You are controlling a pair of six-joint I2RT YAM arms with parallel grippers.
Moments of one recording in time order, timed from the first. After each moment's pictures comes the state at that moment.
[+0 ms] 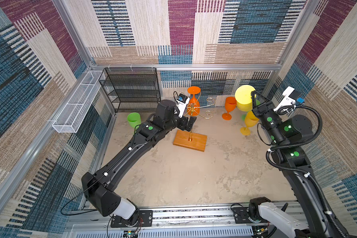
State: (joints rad) left arm -0.64 1.50 1.58 -0.47 0.03 -0.03; right arm 0.16 0.94 1.16 0.07 -0.15 0.82
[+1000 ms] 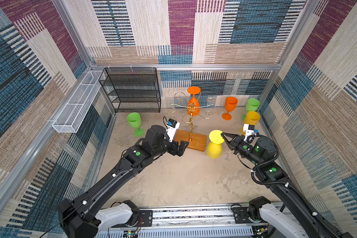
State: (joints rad) left arm -0.68 1.15 1.10 -0.45 0.11 -0.19; right arm 0.31 0.80 0.65 0.04 -0.39 1.25
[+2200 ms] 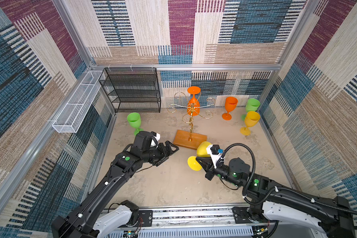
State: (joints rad) left arm -0.45 1.04 0.98 -0.65 0.48 -1.00; right arm 1.08 0.87 0.57 0.10 0.16 0.22
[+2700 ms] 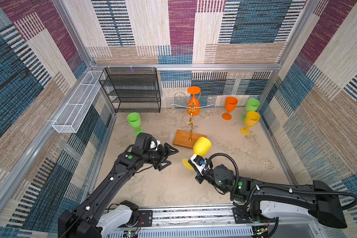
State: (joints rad) left arm -0.41 1.07 0.89 -0.59 0.64 -1.21; right arm 1.22 1.09 0.56 0.30 0.40 -0.10
